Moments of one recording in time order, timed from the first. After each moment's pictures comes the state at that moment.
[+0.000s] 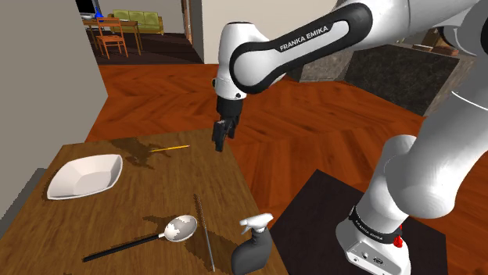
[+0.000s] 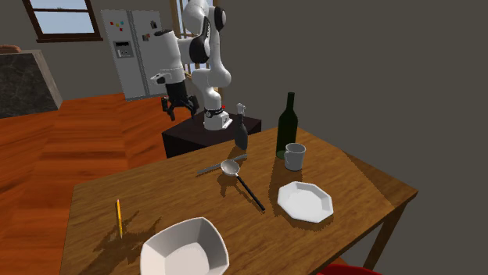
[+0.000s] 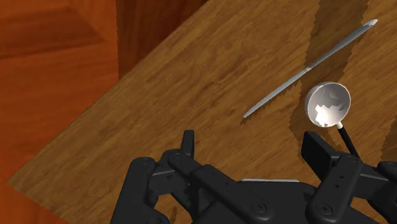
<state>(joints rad) 0.25 -0.16 0.09 -2.27 0.14 2.15 -0.10</state>
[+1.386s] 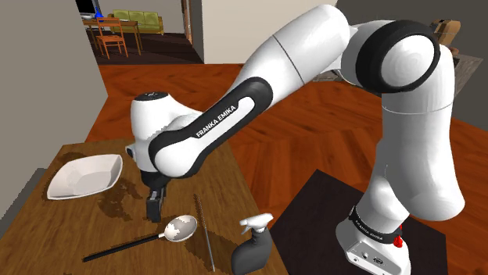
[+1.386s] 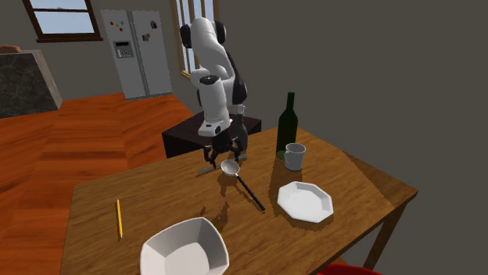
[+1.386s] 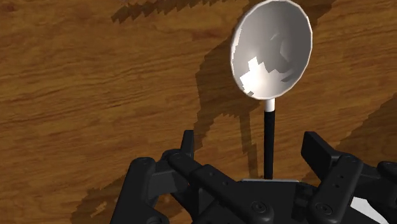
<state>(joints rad) 0.45 0.44 0.23 -1.87 0.03 2.37 -0.23</state>
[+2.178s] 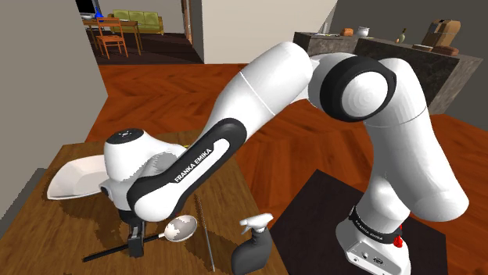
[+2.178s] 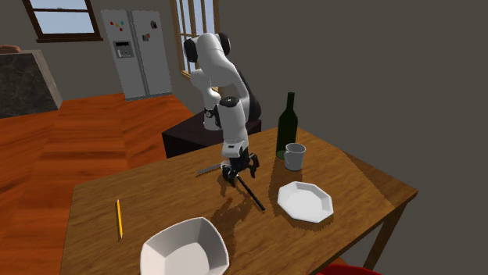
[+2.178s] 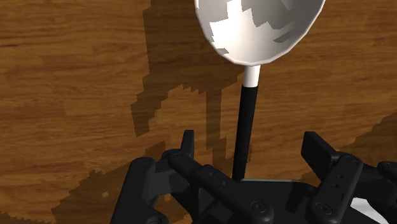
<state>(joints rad) 0.54 0.67 0.25 -1.69 -0.04 2.42 -0.26</state>
